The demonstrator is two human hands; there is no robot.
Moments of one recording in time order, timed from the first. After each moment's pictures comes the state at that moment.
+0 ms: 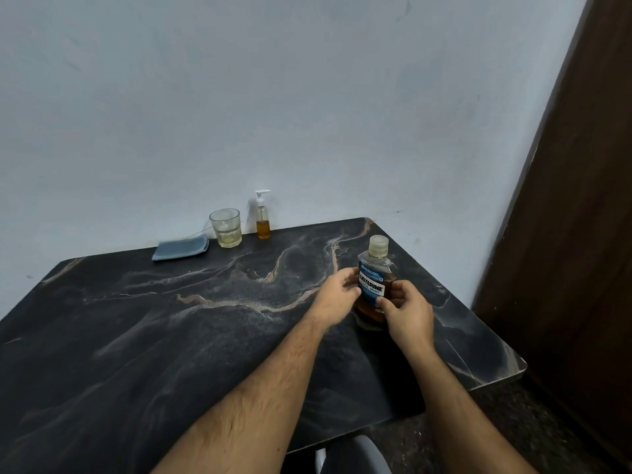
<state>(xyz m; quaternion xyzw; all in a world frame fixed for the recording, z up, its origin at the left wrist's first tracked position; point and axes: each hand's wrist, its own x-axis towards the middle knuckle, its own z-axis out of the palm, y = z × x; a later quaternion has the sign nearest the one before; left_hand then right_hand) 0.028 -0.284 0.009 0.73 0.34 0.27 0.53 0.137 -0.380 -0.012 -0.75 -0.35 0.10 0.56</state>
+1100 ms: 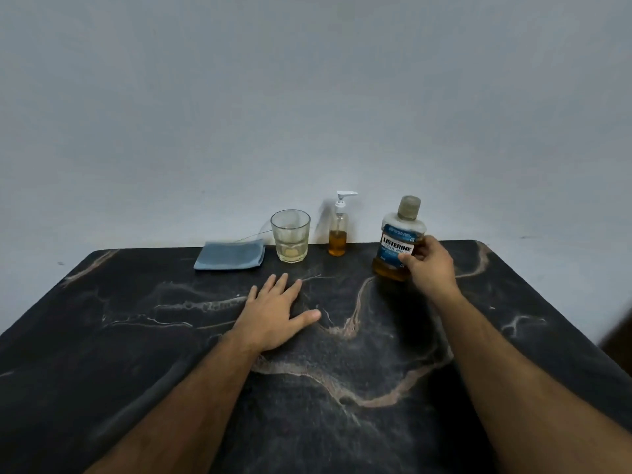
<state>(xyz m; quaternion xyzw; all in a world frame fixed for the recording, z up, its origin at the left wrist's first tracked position) -0.142 -0.045 -0.036 0.84 0.52 0.02 0.12 0.146 -0.069 -0.001 -0.71 -0.41 0.22 0.52</state>
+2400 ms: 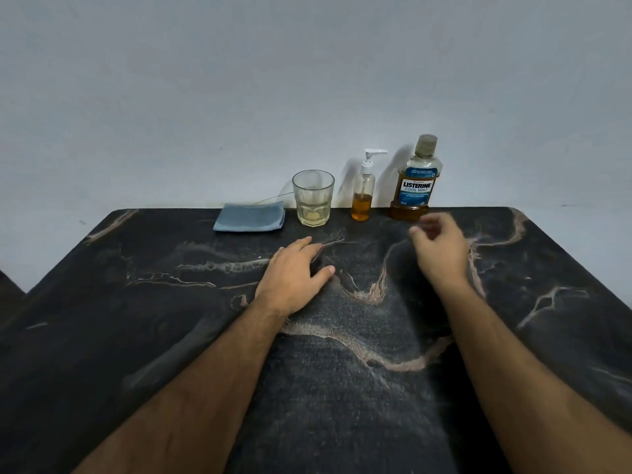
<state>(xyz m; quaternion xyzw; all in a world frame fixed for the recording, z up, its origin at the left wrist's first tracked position) -0.143 -0.046 -0.044 0.81 0.53 0.18 0.15 0.096 -0.083 -0.018 -0.74 -0.42 0.14 0.50</state>
